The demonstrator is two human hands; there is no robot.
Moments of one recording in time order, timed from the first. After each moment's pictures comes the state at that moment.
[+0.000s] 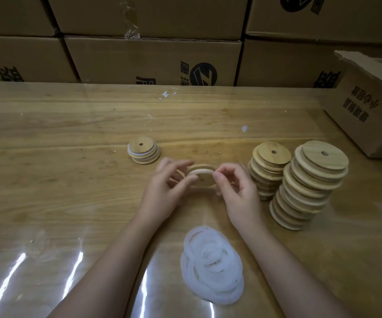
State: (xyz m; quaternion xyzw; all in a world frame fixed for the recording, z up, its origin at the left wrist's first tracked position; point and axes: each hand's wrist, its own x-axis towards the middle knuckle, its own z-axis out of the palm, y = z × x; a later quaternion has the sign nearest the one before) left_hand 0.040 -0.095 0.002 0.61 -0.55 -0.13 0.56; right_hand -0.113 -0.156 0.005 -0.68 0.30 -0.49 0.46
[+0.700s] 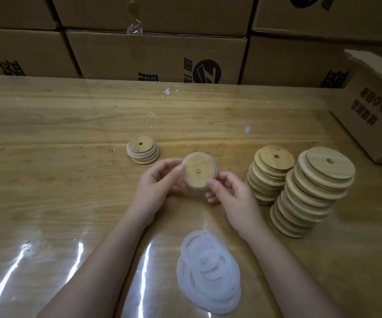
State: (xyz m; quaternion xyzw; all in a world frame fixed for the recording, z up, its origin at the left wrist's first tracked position) left_hand 0.045 -0.096 0.009 0.55 -0.38 -0.37 0.65; right_hand -0.112 -0.162 0.004 -0.63 0.32 -0.37 0.60
